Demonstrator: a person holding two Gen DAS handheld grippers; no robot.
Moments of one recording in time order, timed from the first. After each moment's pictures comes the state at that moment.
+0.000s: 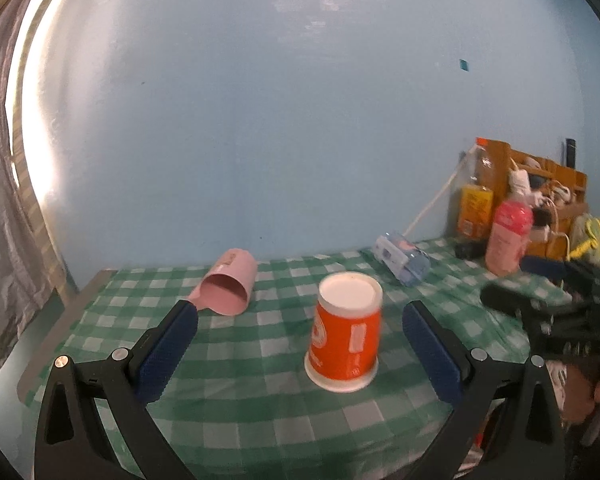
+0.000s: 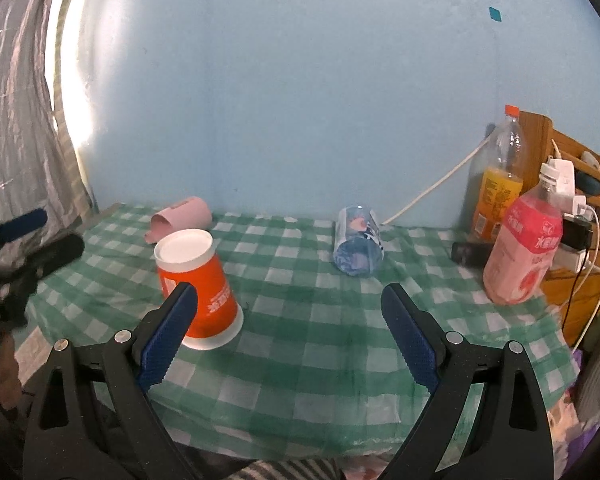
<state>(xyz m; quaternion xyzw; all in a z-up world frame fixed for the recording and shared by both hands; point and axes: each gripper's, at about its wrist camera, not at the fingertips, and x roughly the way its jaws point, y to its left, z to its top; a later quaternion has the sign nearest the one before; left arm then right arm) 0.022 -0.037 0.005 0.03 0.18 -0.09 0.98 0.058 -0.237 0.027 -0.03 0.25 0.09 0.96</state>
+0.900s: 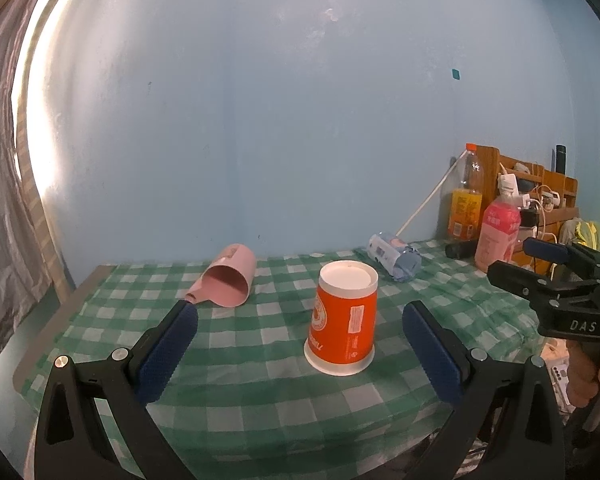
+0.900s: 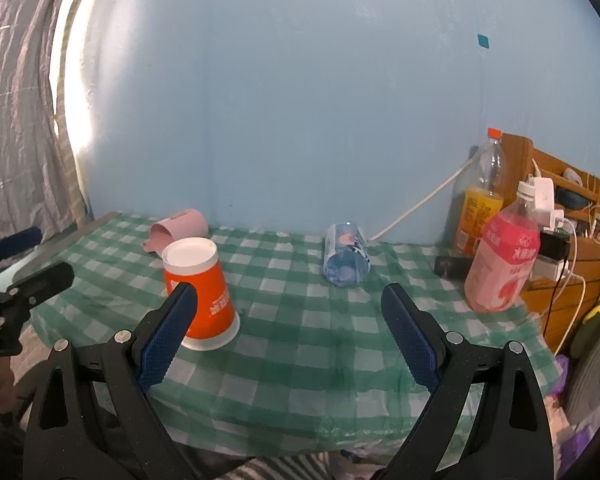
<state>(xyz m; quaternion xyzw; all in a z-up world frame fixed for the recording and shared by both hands) 0.001 -0.022 -0.002 0.01 0.17 -0.10 0.98 0.032 -0.231 0.036 -0.05 0.21 0.08 0.97</state>
